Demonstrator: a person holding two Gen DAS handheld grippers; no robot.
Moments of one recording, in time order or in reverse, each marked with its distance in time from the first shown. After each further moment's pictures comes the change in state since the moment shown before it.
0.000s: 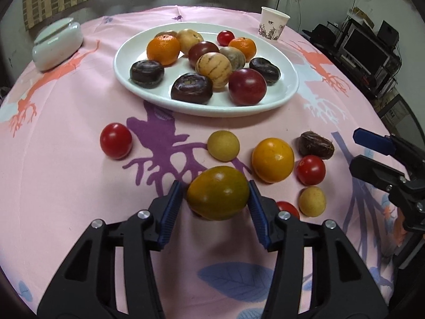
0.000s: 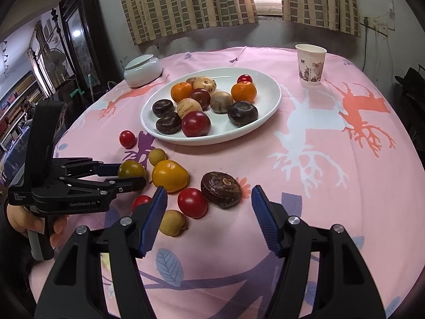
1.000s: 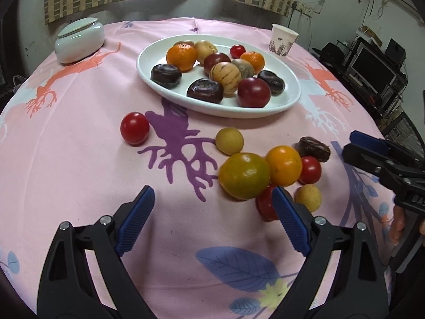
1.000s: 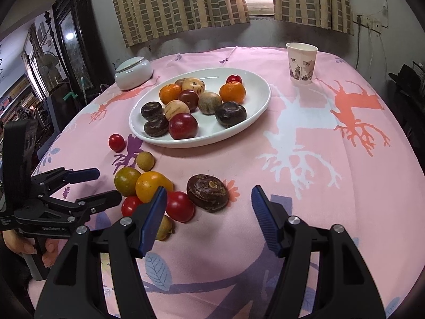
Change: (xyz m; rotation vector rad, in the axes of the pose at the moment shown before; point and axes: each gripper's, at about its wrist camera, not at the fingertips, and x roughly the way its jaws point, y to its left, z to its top) left arm -0.021 0.004 -0.021 -0.091 -0.085 0.031; right arm 0.001 -0.010 0.002 0.024 -0.014 -0.020
